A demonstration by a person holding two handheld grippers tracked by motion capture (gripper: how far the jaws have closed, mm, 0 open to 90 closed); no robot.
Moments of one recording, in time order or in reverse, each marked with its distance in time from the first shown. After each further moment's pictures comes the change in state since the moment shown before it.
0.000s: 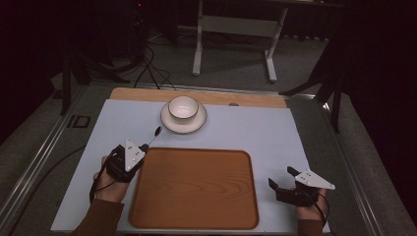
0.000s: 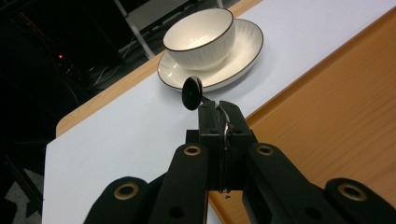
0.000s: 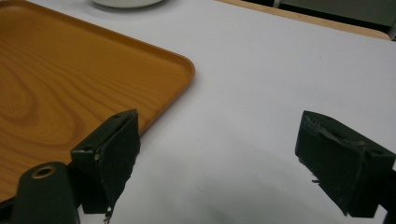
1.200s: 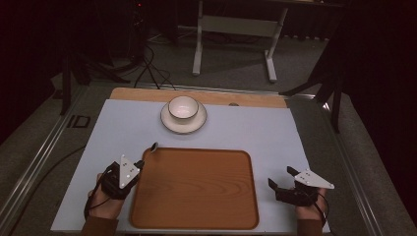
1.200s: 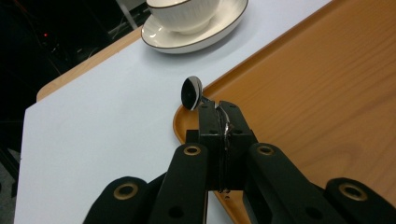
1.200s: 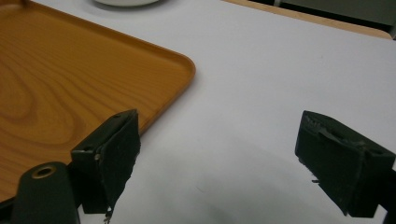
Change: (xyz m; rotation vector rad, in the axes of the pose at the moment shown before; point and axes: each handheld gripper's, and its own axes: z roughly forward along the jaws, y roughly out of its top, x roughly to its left) left arm -0.016 -0.038 -0.017 0.046 -0.032 -0.039; right arm 0.000 0.000 0.002 0.003 0.002 -0.005
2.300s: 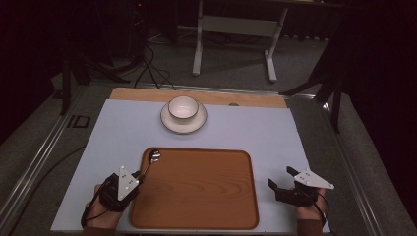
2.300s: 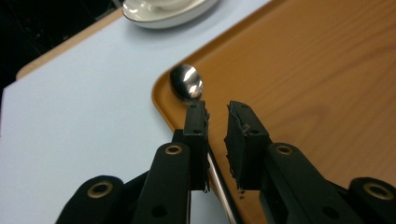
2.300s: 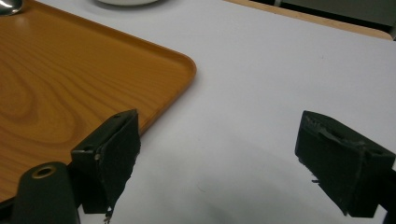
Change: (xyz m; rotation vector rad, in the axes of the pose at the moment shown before) left arm -0.015 -0.018 -0.010 0.044 -0.044 -0.002; right arm 0.001 0.000 0.000 0.003 0.000 -0.003
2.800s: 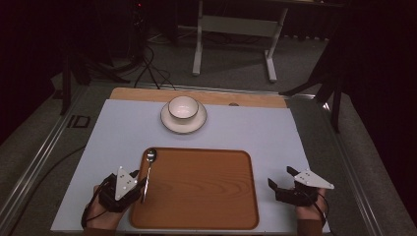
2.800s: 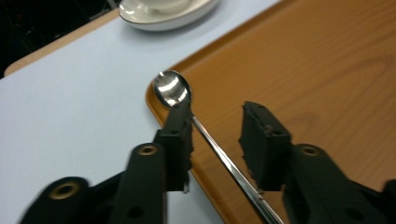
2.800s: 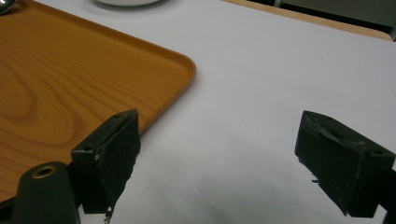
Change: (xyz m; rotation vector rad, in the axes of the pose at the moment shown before) left arm 0.006 0.002 -0.002 -0.045 -0.013 -0.062; right arm 0.000 0.000 0.000 -0.002 -0.002 0.001
